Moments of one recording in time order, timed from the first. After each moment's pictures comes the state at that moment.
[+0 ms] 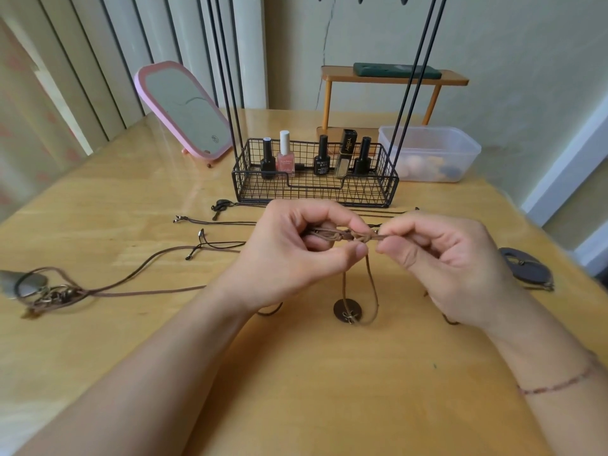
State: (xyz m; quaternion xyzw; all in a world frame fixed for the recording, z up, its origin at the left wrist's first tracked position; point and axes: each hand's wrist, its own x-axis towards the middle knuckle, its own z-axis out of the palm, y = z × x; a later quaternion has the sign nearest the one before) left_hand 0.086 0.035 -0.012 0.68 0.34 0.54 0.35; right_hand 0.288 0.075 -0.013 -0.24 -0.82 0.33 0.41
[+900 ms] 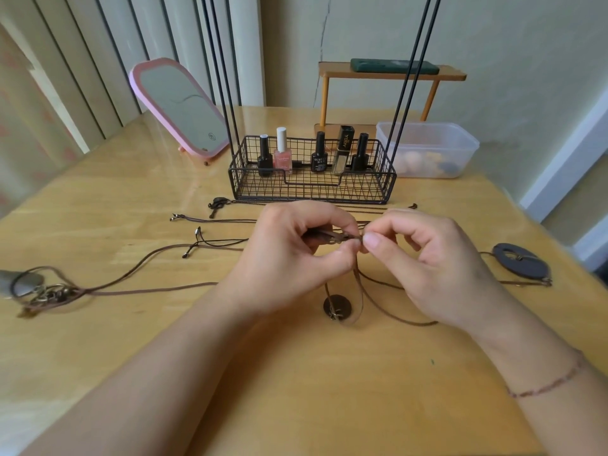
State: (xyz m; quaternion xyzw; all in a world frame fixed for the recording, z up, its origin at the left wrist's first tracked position) left_hand 0.092 0.033 -0.016 0.74 0.41 0.52 0.14; right_hand 0.276 0.070 -0.012 -0.30 -0.84 0.23 0.38
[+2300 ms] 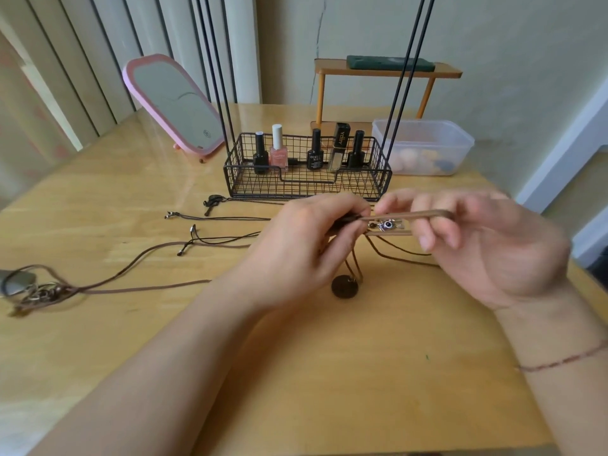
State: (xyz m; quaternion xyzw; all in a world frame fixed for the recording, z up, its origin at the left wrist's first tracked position) left_hand 0.097 0.042 -0.012 0.80 0.43 0.41 0.07; right_hand 0.310 0.090 0.006 -0.11 -0.72 0.56 0.40
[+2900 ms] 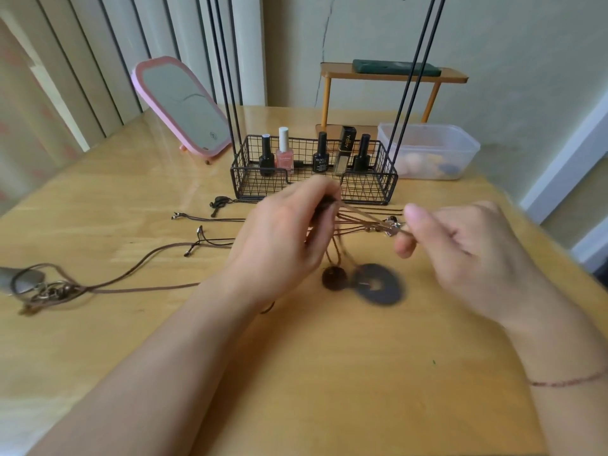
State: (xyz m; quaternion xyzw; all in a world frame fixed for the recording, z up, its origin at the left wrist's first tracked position) left_hand 0.082 0.045 -0.020 0.74 0.48 0.47 -0.03; right_hand 0.303 0.082 0.000 -0.36 -0.85 0.11 0.36
